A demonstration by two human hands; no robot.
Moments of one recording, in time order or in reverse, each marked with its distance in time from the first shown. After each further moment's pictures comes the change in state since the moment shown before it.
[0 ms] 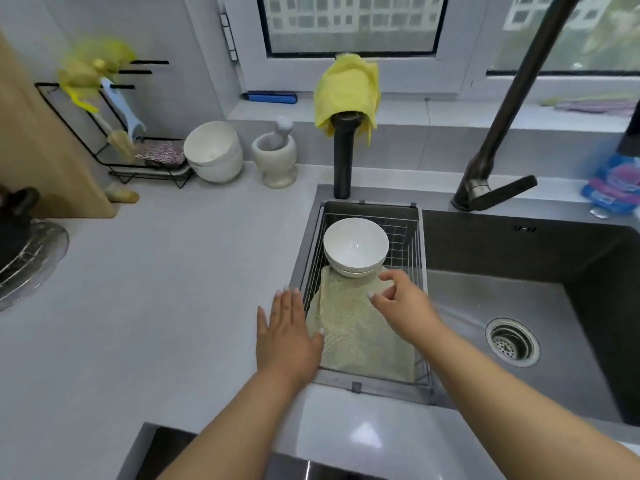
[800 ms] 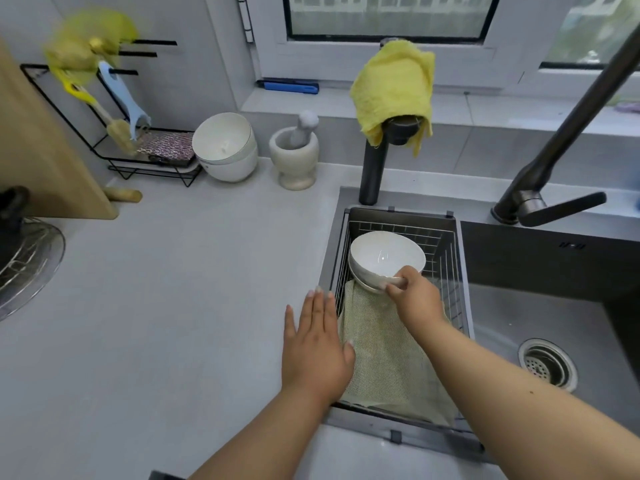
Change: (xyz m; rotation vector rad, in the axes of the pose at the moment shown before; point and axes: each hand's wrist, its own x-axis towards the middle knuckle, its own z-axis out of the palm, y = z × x) left_hand 0.037 -0.004 0.007 0.038 0.097 0.136; right_hand 0.087 -0.002 0.041 -0.042 0.188 0.032
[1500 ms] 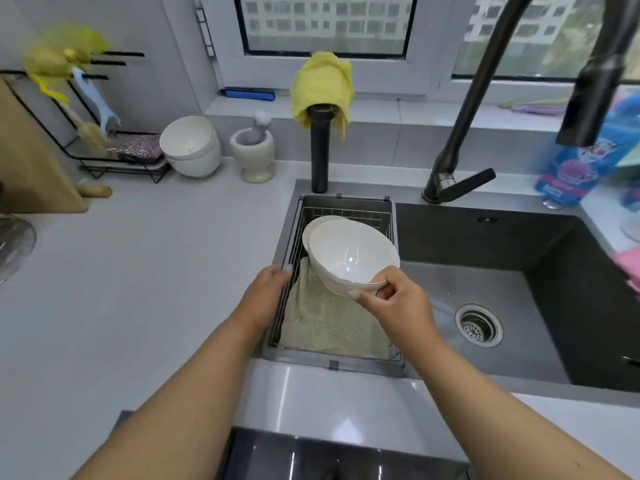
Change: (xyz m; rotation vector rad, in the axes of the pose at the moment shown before) left_hand -0.019 0.010 -0.059 -1.133 -0.128 -0.299; right_hand -0.136 0.015 -0.081 0.291 0.052 -0.145
